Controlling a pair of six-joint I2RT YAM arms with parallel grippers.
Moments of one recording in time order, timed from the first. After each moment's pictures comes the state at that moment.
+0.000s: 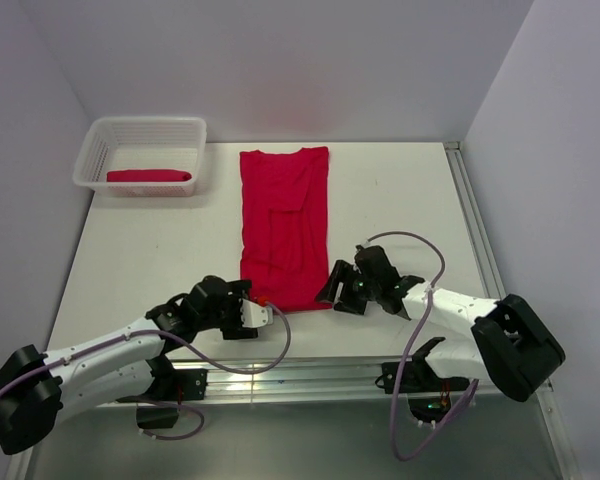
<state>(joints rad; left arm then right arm) -0.84 0.90 0.30 -0.11 0.13 0.70 0.59 1.21 0.40 -0.03 -0.26 0.96</state>
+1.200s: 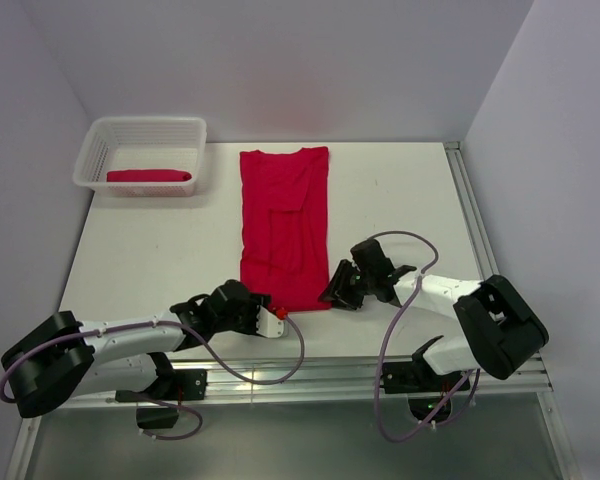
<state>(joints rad) -0.96 1.14 0.32 0.10 0.07 0.80 0.55 1.36 0.48 -0.06 -0.31 1.03</state>
